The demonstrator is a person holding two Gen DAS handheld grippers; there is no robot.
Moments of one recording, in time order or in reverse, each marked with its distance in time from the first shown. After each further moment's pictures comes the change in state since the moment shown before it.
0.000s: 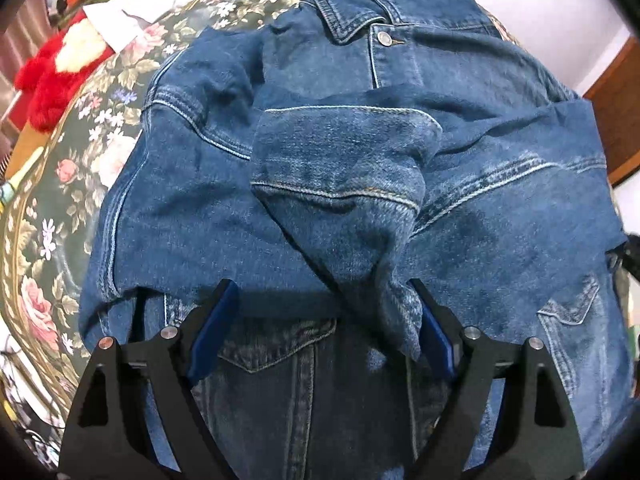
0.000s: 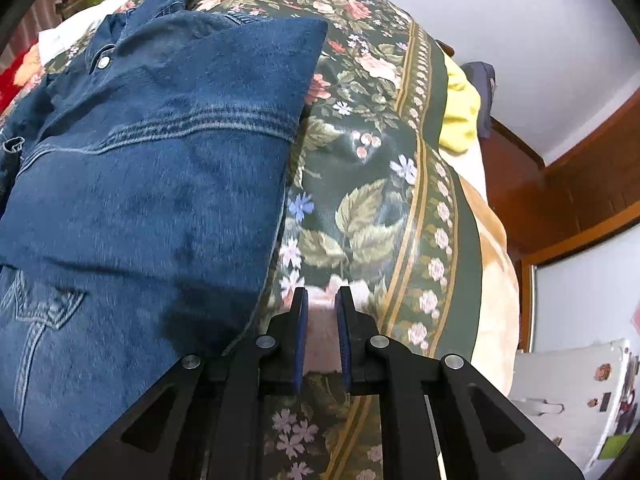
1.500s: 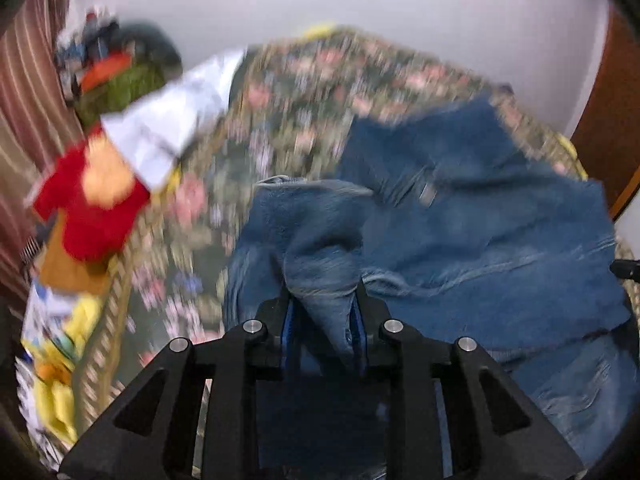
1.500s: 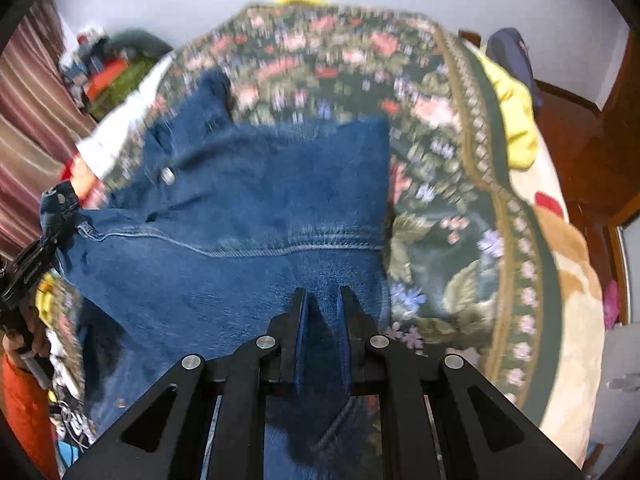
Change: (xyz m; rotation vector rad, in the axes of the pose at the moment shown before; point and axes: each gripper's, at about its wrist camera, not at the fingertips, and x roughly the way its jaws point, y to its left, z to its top) left arm -0.036 0.039 0.085 0.105 -0.272 0.094; right arm -0.020 0.010 0.054 0.240 -0.051 0.348
